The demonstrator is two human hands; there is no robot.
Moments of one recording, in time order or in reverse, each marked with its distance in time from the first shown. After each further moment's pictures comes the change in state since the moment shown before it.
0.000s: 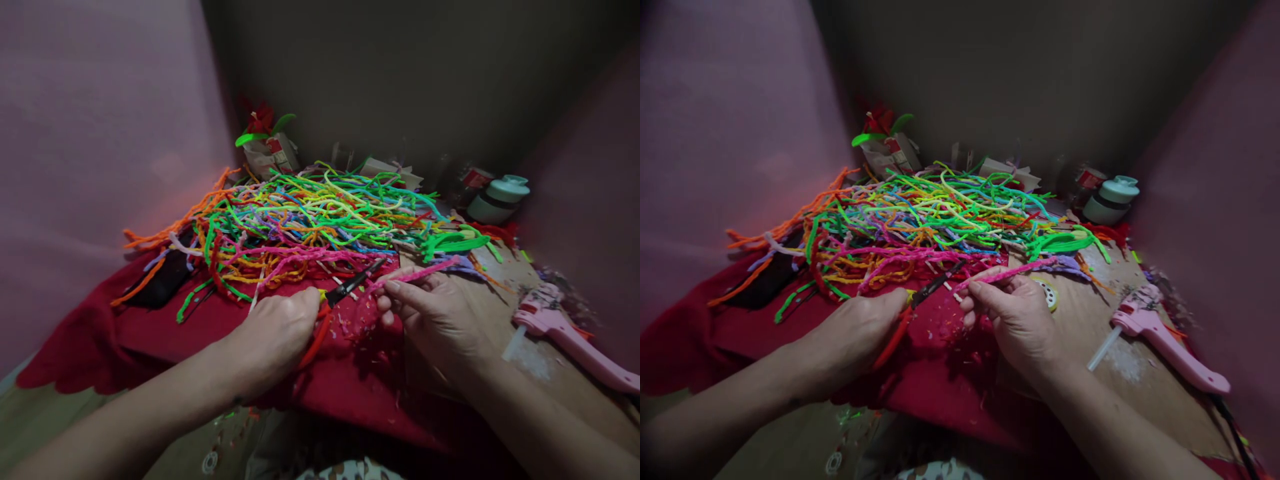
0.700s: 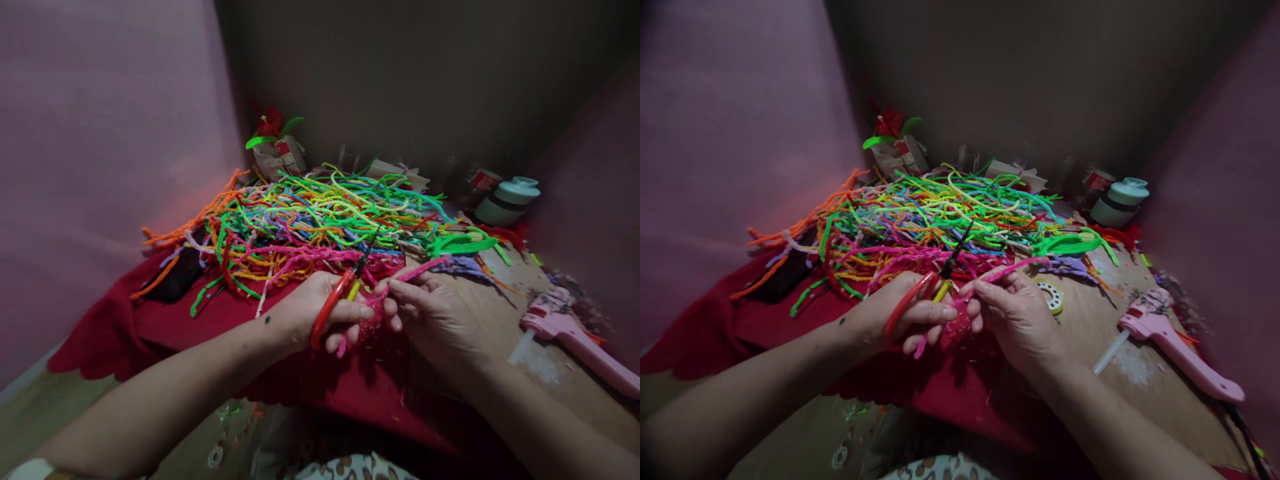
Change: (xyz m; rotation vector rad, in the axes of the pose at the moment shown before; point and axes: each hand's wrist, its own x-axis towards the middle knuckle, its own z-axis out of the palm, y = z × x) left_hand 0.026 0.015 -0.006 -1.436 -0.197 0.067; right_hand 0.001 0.003 0.000 0.015 -0.099 0.003
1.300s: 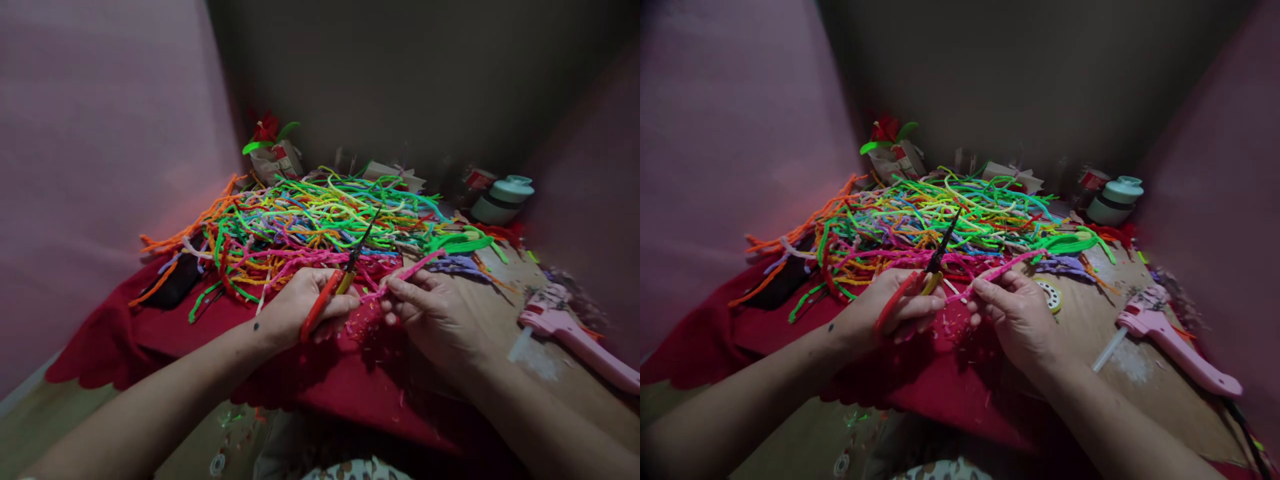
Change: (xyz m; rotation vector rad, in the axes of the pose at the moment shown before) left_hand -0.003 0.002 -0.003 0.159 0.167 0.114; right_hand 0.002 0.000 -0.003 0.022 0.079 -0.004
